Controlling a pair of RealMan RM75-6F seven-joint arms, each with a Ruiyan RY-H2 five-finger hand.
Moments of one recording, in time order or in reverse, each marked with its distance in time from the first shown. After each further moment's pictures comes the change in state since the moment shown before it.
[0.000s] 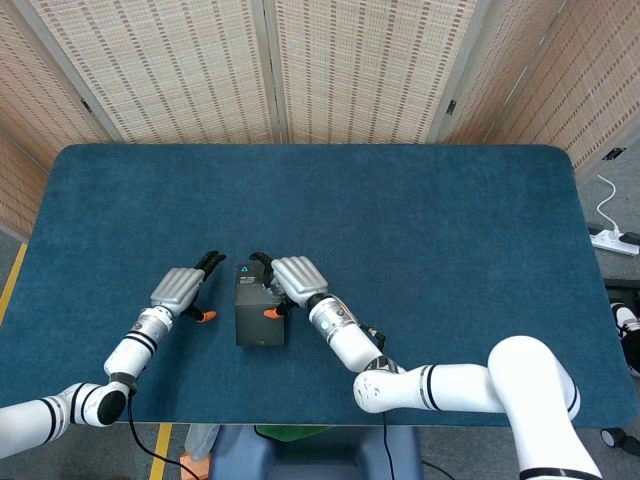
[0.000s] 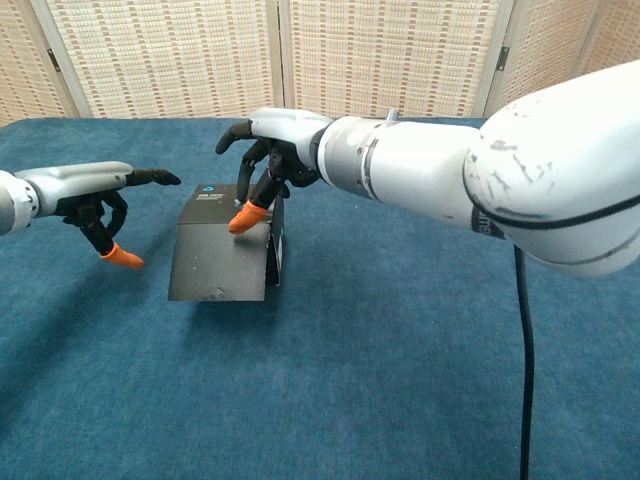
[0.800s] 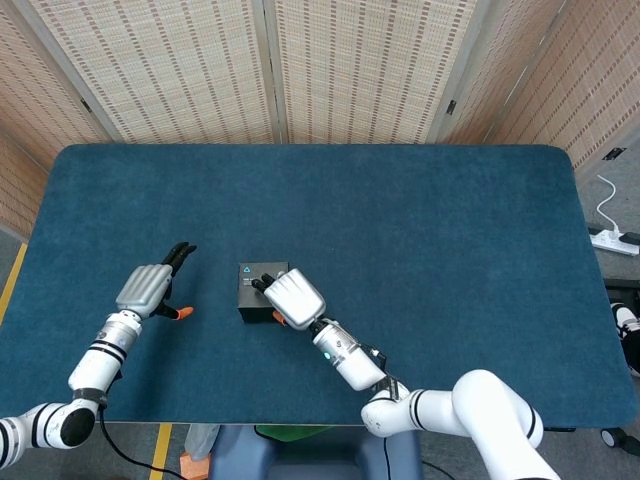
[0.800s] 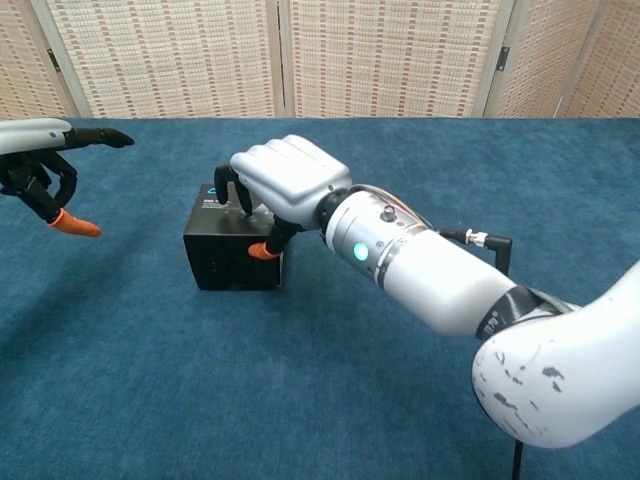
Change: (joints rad) left arm 0.097 0.172 -0.036 -0.204 0.044 0.086 -0.072; right arm -0.121 -0.284 -0.198 0.418 -0.539 0.254 -0.124
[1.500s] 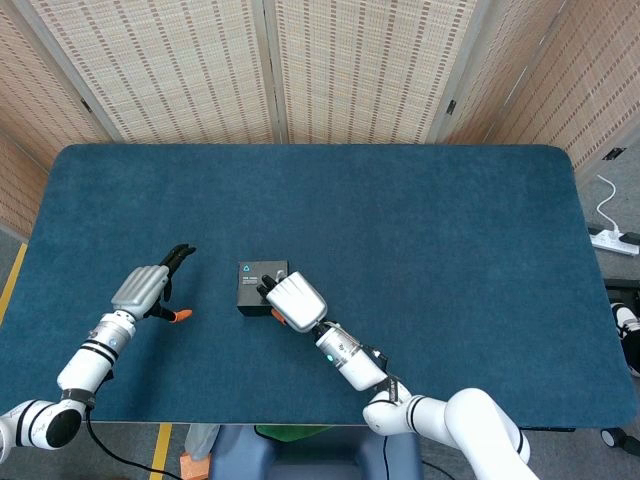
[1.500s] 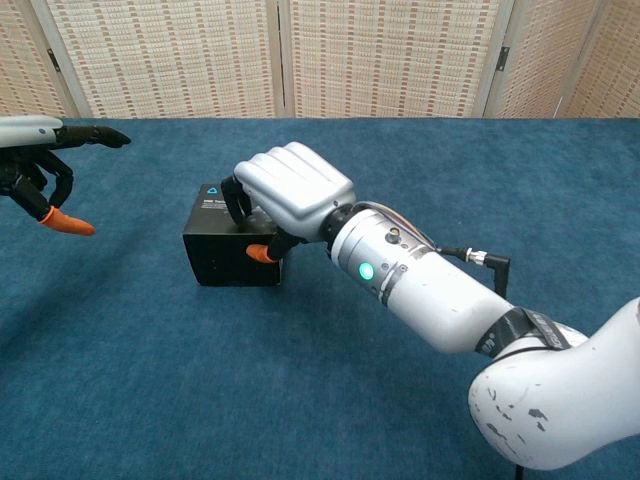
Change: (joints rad) left arm 0.029 0.034 -0.018 0.018 0.094 -0.056 -0.124; right arm -0.082 -0.101 0.051 0.207 -0.212 0.006 0.128
